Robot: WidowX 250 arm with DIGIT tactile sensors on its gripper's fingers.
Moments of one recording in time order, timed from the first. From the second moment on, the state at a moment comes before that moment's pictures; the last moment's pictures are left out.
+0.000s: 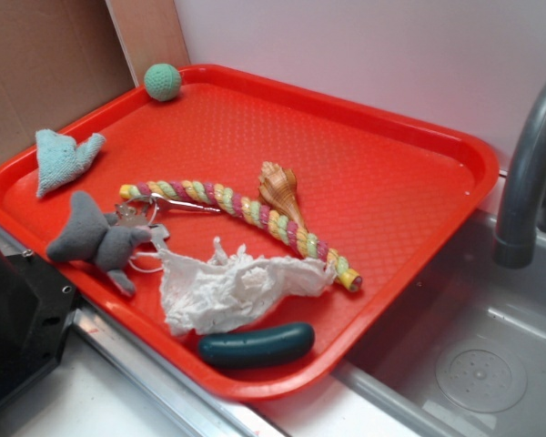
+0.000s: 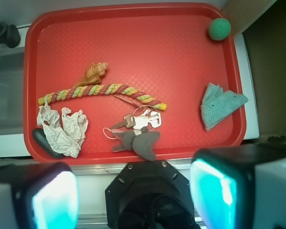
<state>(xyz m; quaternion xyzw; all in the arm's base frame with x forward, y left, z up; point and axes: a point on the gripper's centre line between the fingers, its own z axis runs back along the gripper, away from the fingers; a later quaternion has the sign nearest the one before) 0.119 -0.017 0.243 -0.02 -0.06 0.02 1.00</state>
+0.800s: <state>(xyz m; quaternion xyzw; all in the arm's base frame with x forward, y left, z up) 0.182 0.084 0.139 0.07 -0.01 0.25 0.97</state>
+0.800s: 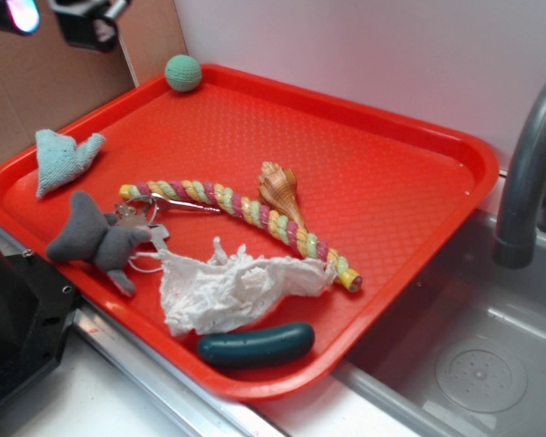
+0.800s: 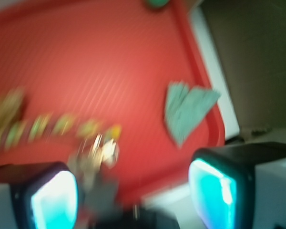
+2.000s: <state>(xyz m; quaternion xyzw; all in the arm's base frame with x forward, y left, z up) 0.167 0.119 0.023 0.05 -0.03 0.51 0.86</state>
